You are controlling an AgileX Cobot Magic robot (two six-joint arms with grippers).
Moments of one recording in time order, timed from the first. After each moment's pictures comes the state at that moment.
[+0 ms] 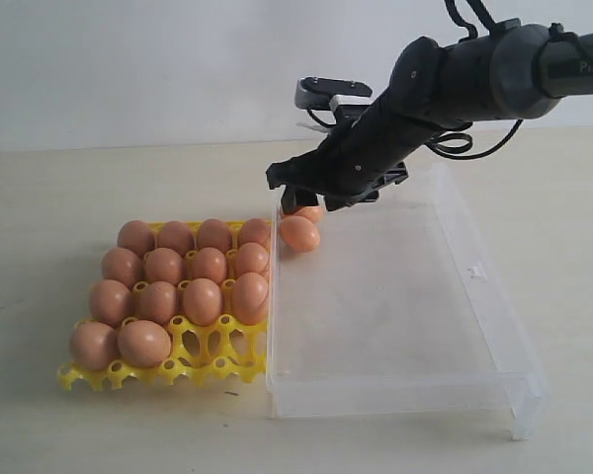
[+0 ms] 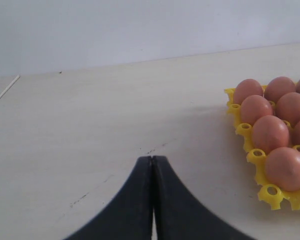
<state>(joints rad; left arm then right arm) -0.01 0.01 0.00 0.11 0.33 -0.03 0.43 2.10 -1.51 0.47 0.56 -0.23</state>
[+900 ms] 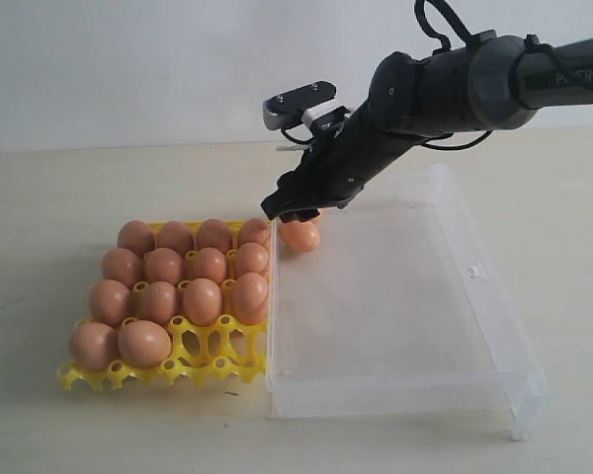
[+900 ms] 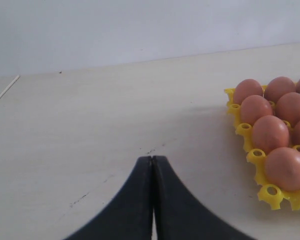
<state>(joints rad) -0.01 0.01 0.00 0.11 0.33 -0.03 0.48 2.12 -1.51 0.38 0.49 -0.48</state>
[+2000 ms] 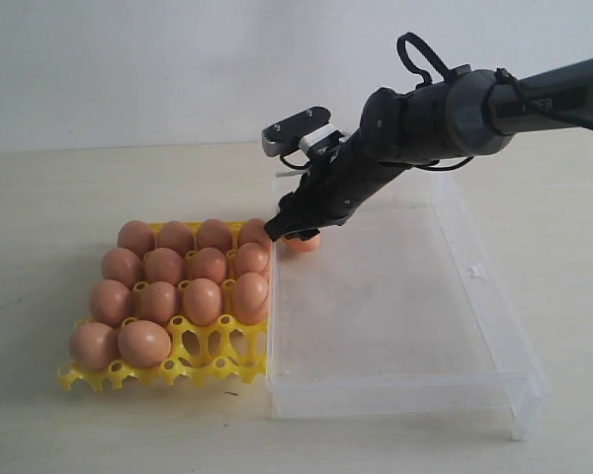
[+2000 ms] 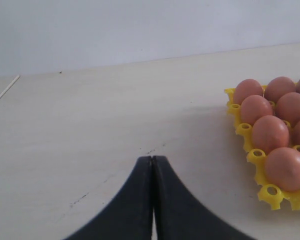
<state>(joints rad) -0.01 0.01 0.00 0.11 0.33 -0.03 0.48 2.20 -1.52 0.36 0.42 -0.52</state>
